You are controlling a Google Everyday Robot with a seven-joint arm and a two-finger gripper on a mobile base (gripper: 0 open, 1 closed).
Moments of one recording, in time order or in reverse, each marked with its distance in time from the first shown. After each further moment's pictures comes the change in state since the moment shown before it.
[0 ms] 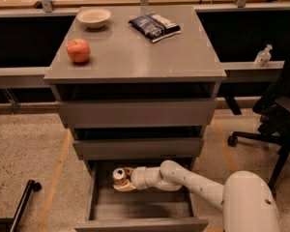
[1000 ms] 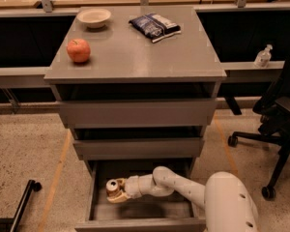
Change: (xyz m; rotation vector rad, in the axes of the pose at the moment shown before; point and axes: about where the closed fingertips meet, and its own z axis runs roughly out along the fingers) arm 0.032 0.040 0.043 -0.152 -0.042 0.030
